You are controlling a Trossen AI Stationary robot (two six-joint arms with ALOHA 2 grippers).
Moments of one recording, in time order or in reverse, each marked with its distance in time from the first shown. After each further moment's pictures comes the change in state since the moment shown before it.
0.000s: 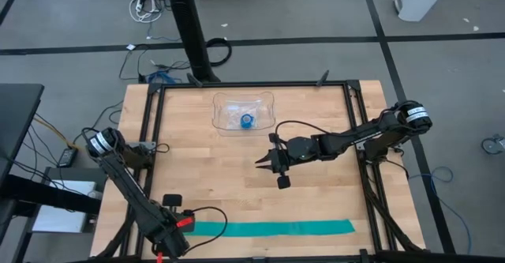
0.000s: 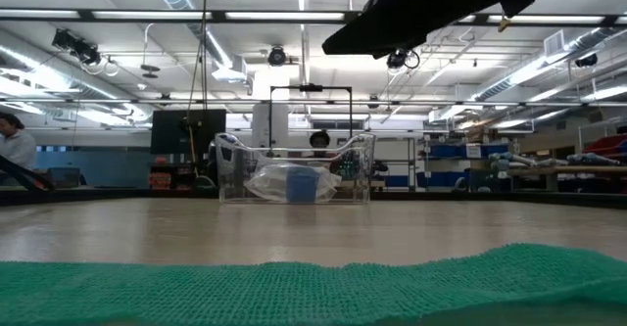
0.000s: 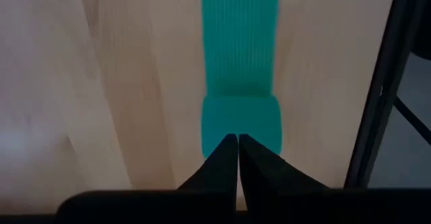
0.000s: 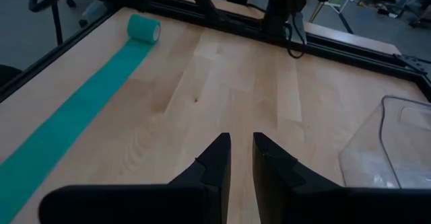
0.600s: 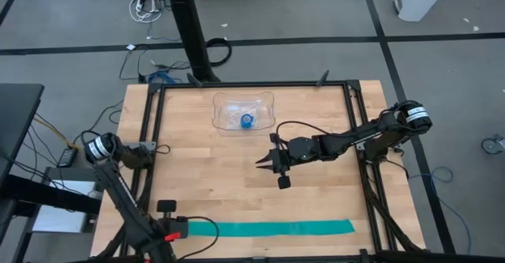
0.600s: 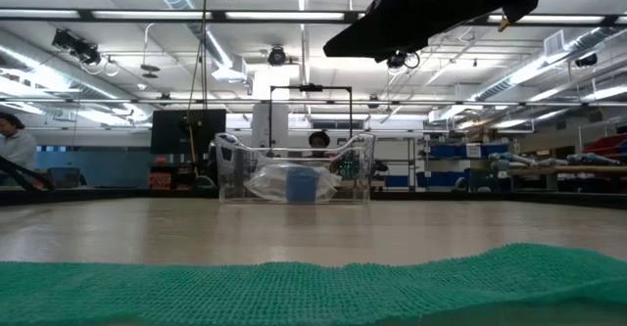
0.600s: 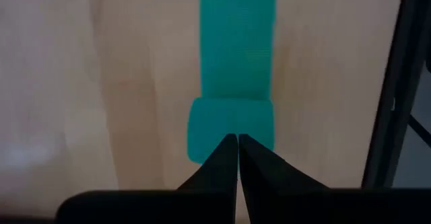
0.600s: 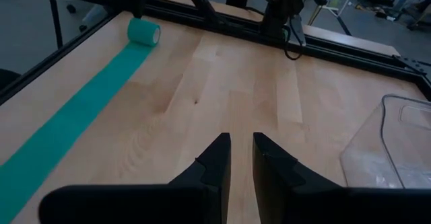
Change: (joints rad) left arm -0.141 0.026 -0.001 0.022 -0.158 -0.172; right arm 0.000 0.000 -0.028 0.047 0.000 0.009
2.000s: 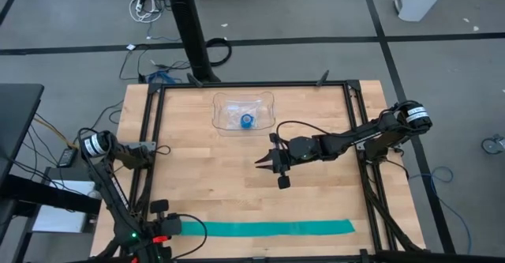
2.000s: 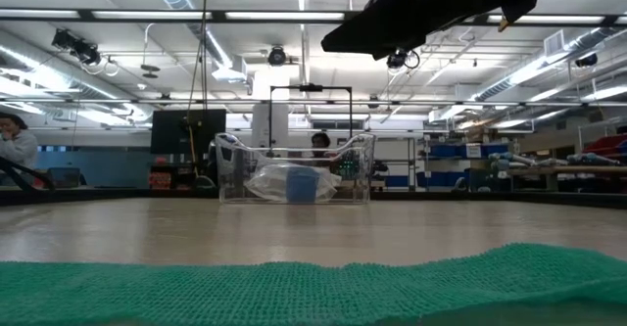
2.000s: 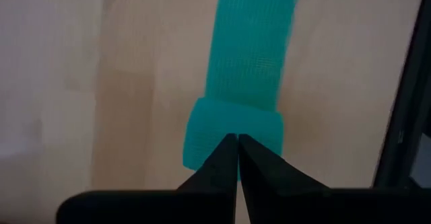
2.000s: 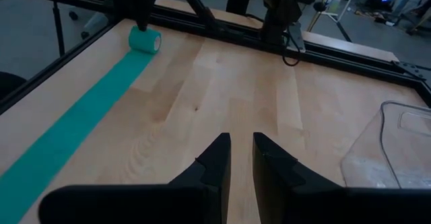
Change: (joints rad) left arm -0.086 -0.037 -0.120 0.127 -0.125 -0.232; right arm 0.000 0.000 0.000 0.023 -0.006 0.000
